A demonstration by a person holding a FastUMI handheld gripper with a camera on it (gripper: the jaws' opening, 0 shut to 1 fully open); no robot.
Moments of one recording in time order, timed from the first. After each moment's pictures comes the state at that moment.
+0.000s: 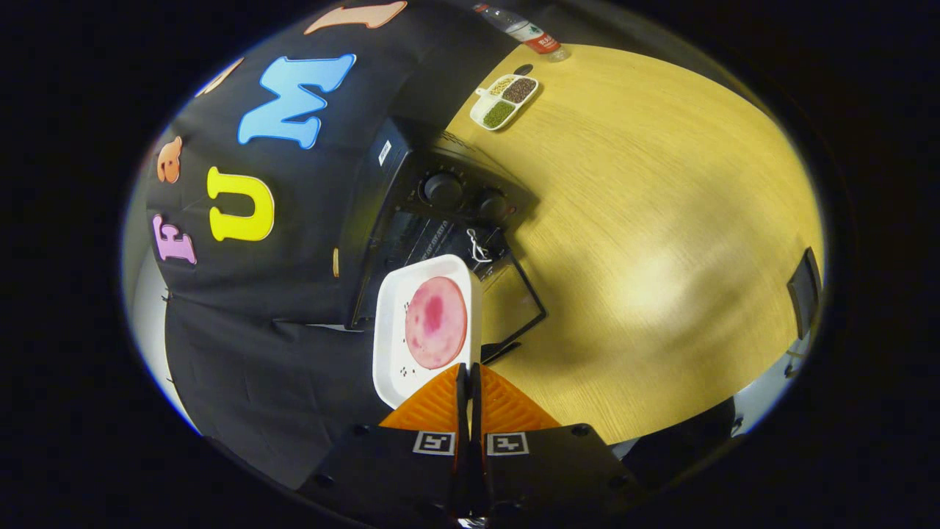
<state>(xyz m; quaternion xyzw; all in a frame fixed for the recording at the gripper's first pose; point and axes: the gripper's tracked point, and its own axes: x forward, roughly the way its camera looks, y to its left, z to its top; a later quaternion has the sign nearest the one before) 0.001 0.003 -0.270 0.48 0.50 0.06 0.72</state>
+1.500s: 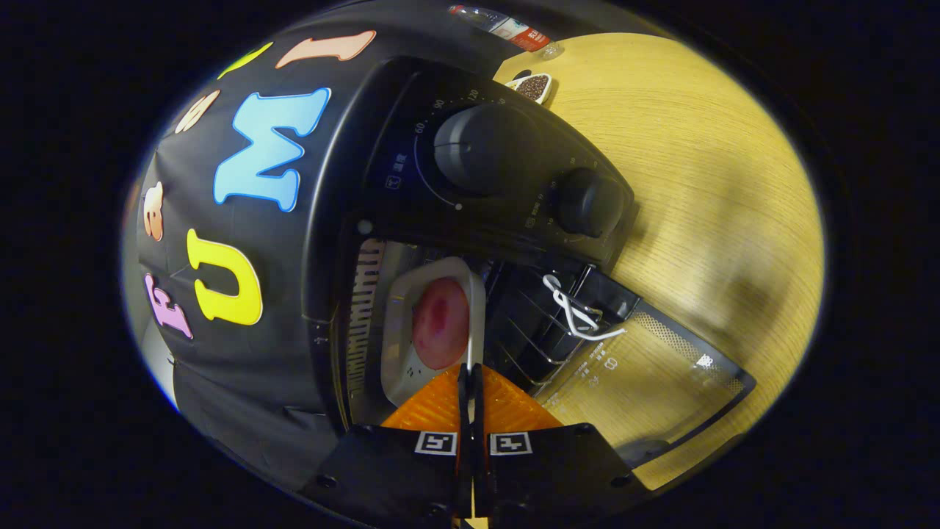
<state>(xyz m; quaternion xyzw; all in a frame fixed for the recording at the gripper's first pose) 0.175 0.075 -0.333 0.56 0.32 -0.05 0.76</state>
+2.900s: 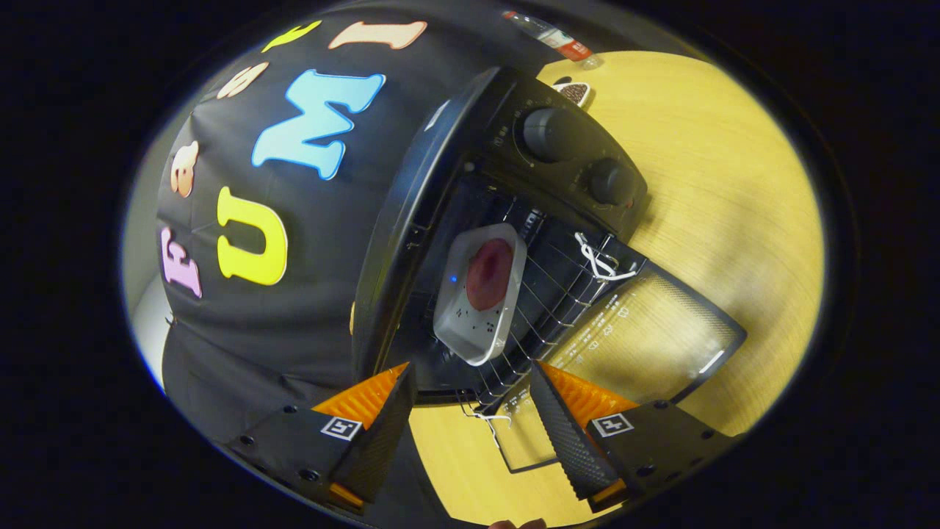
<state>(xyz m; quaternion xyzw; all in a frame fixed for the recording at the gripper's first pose) 0.102 0.108 -0.295 0.49 0.33 0.03 0.81</state>
